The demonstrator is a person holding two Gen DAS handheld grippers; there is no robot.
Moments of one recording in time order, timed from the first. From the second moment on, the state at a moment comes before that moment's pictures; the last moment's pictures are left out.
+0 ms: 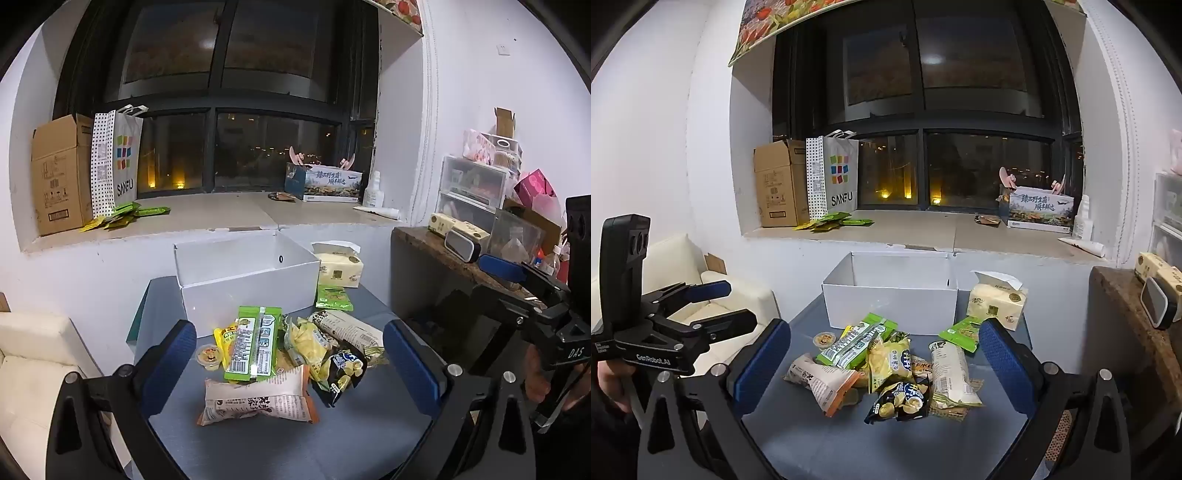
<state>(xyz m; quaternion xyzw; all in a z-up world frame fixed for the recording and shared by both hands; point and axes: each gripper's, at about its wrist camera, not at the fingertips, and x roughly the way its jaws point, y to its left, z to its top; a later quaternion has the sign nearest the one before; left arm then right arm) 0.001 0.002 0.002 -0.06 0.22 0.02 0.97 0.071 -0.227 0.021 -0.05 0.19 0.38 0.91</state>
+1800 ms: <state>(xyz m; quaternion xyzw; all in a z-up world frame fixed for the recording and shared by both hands) -0.002 -0.010 0.004 -0.03 0.22 0.01 0.97 0.076 -0.227 0.017 -0.04 0.20 0.39 0.90</state>
